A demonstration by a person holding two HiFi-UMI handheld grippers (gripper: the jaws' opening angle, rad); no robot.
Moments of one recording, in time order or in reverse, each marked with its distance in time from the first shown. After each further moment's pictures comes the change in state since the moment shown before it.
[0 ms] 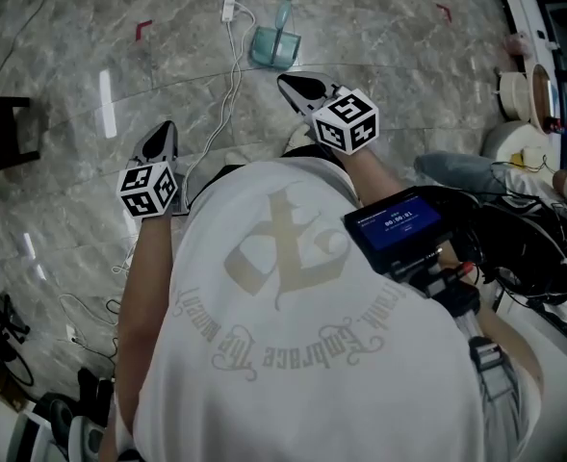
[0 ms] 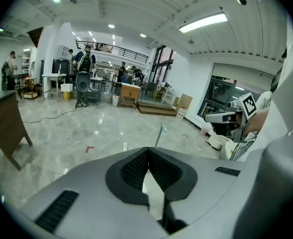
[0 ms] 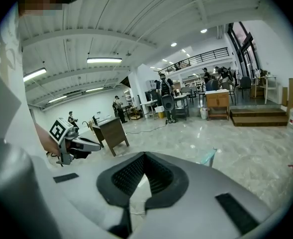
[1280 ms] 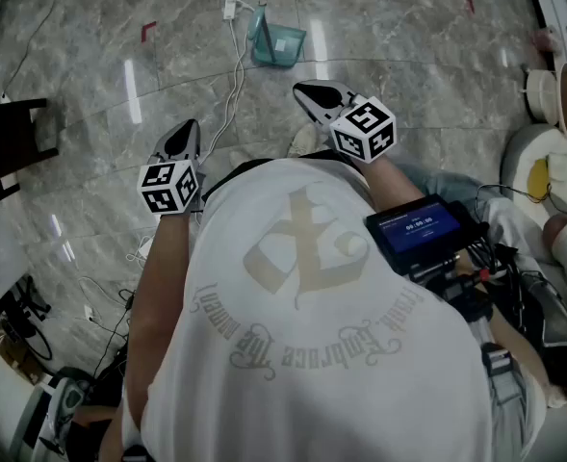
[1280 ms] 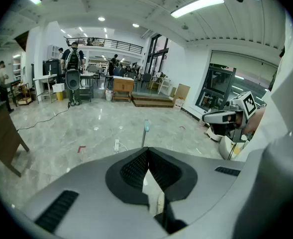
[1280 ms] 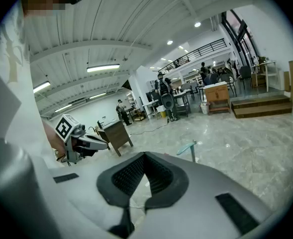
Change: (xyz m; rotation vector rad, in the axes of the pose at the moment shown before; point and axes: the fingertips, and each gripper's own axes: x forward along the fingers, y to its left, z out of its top) left arm 0.080 -0.119 0.012 0.055 0.100 0.009; right arm -0.071 -0.097 -0.038 0.063 0.001 0.095
